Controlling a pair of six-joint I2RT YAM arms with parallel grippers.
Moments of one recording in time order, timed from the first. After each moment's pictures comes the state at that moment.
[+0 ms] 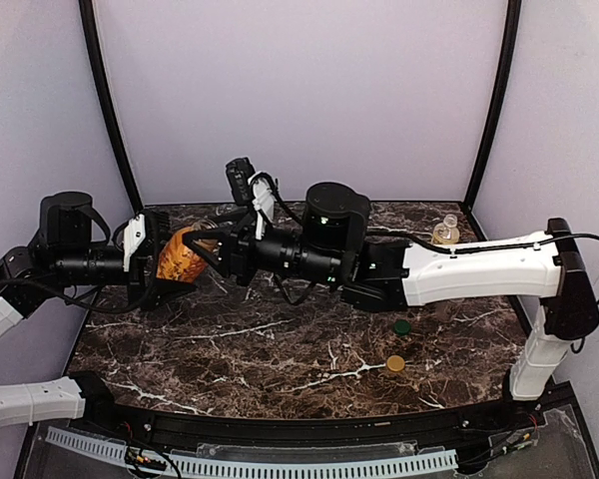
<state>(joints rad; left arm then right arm) -0.61 0.76 0.92 -0.59 0.45 0.49 1.25 1.77 1.43 0.45 -0.11 0.25</state>
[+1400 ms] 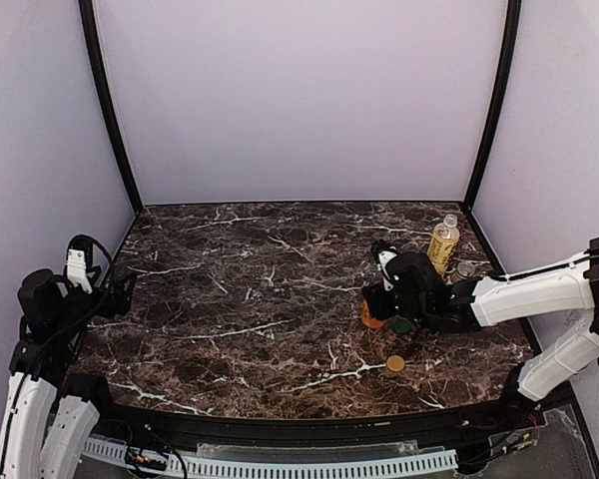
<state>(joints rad) 0.07 0.23 0.36 -0.36 0.24 0.02 0.91 1.43 0.66 0.10 0.47 0.27</state>
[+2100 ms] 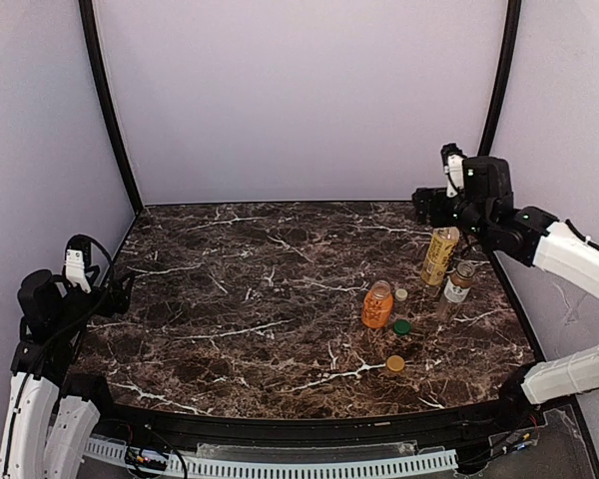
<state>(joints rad) 0.12 0.23 0.34 -0.33 0.27 0.01 0.63 1.19 1.01 -0.23 0.43 0.14</state>
